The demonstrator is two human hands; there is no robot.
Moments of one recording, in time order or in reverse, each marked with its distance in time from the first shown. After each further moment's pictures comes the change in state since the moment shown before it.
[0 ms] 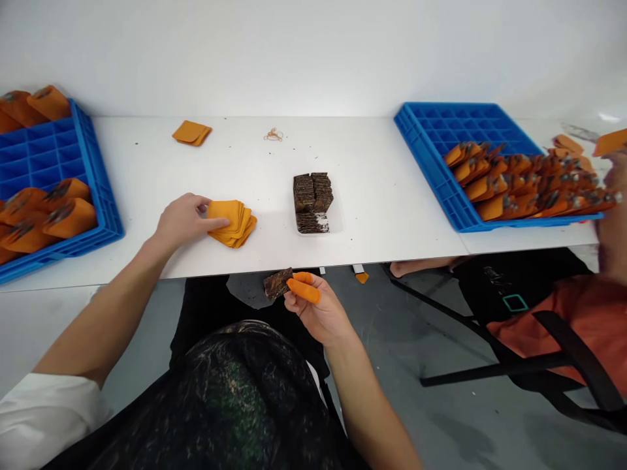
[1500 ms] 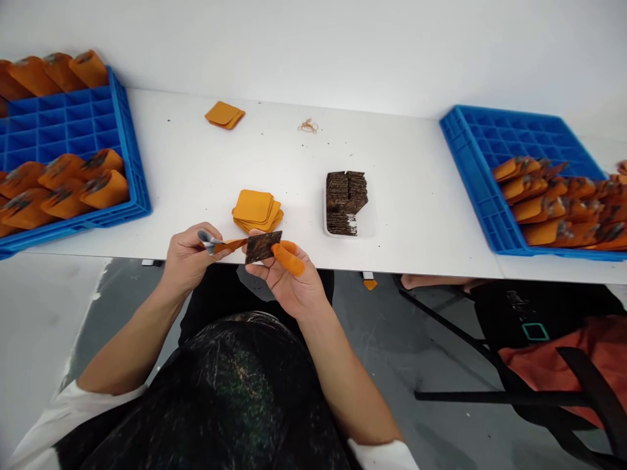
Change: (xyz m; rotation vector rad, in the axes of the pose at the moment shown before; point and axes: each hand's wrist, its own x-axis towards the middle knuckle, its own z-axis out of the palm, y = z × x) left_hand -0.116 0.006 0.019 -1.068 0.227 0.232; right_hand 0.036 0.013 0.092 0.014 -0.291 -0.102
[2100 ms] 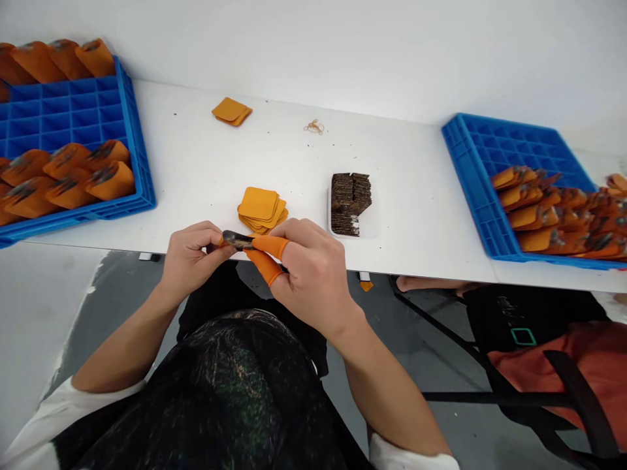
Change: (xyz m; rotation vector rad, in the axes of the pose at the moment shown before) left_hand -0.006 0.022 -0.004 0.440 -0.032 0.239; right_hand -0.016 -0.055 0.041 -1.555 -0.145 -1.046
